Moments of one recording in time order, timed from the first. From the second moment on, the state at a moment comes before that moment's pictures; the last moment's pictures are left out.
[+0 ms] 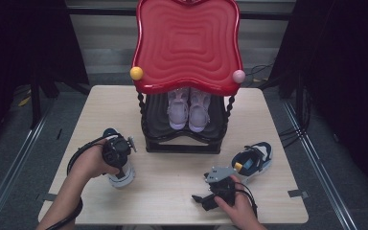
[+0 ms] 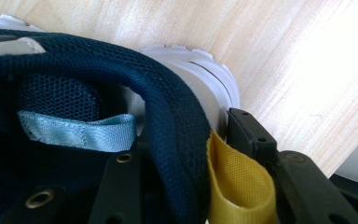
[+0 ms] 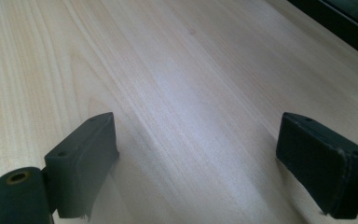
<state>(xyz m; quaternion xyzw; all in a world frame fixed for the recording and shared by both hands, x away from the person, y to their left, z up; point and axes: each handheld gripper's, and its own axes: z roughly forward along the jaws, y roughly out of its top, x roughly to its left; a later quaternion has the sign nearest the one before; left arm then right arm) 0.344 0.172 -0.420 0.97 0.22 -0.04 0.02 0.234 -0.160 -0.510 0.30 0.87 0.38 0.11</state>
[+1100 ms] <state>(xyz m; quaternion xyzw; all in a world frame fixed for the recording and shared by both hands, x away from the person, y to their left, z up) 0.329 0.157 -0.392 0.98 0.21 -0.01 0.04 0.235 -0.160 -0.510 0.29 0.87 0.38 0.11</state>
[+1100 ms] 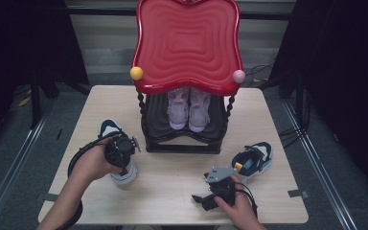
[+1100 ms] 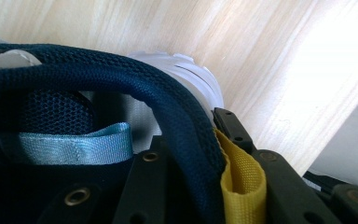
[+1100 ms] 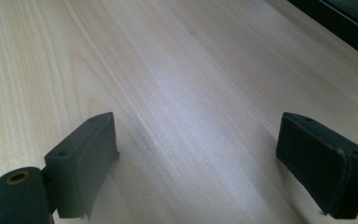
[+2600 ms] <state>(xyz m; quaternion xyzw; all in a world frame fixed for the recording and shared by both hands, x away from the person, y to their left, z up) 0.320 0.156 -0.299 0.98 0.20 0.02 0.05 0.235 -0.160 -0.509 0.29 0.87 0.38 0.11</state>
